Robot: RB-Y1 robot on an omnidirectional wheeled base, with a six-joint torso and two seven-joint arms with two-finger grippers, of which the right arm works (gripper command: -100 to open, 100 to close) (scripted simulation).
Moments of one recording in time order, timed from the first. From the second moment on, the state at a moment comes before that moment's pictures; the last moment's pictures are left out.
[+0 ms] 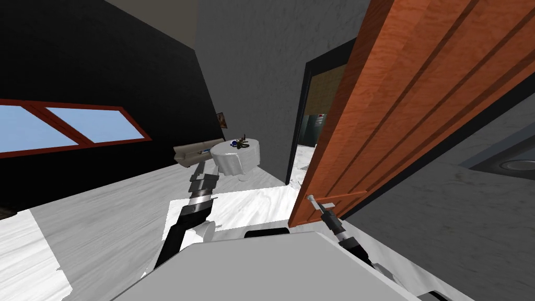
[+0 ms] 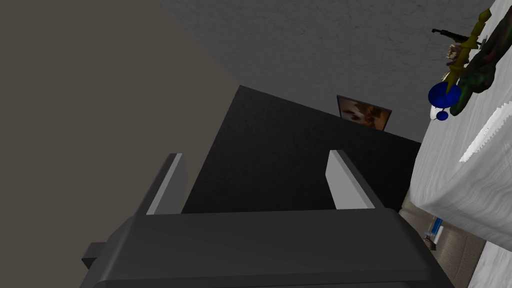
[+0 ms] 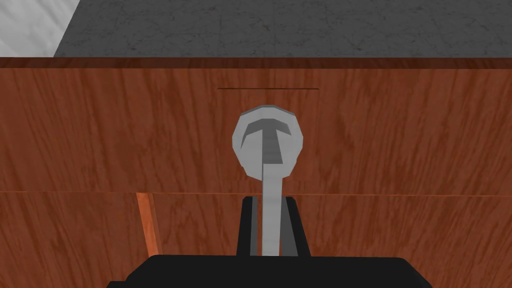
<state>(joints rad) 0.10 -0.50 0.11 -0.37 -0.02 -1.35 -0.48</state>
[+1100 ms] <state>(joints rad) 0.05 -0.48 0.15 -0.46 -0.07 -1.20 -0.44</state>
